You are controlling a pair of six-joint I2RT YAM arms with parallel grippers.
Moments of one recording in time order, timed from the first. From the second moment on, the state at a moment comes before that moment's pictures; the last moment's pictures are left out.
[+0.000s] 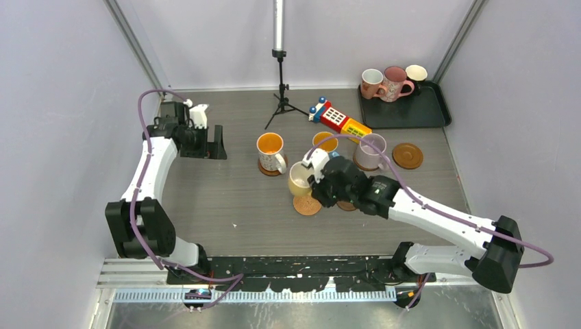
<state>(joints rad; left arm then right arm) 0.06 1.46 1.26 -0.82 0.37 0.13 0.89 1.14 0.92 -0.48 0.05 0.07</state>
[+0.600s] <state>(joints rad) 0.06 1.42 1.17 -0.78 0.38 0.12 1.00 1.19 0.74 -0.37 0.24 0.22</state>
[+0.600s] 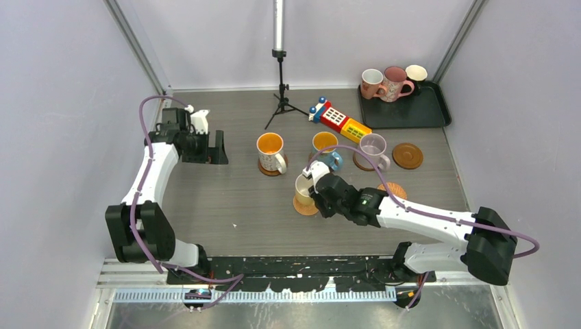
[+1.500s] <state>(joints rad) 0.06 1.42 1.14 -0.75 0.39 0.10 1.01 1.23 0.66 -0.27 0.26 0.27</state>
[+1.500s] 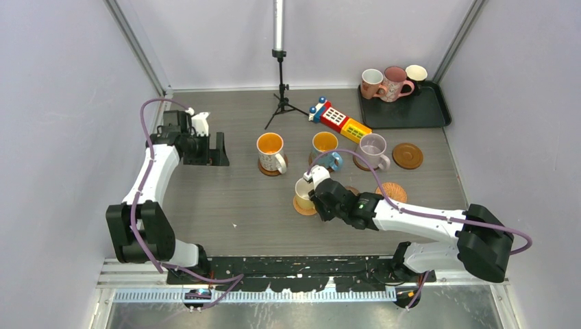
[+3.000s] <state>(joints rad) 0.06 1.42 1.14 -0.75 0.39 0.11 1.01 1.10 0.76 -0.47 0.13 0.28</state>
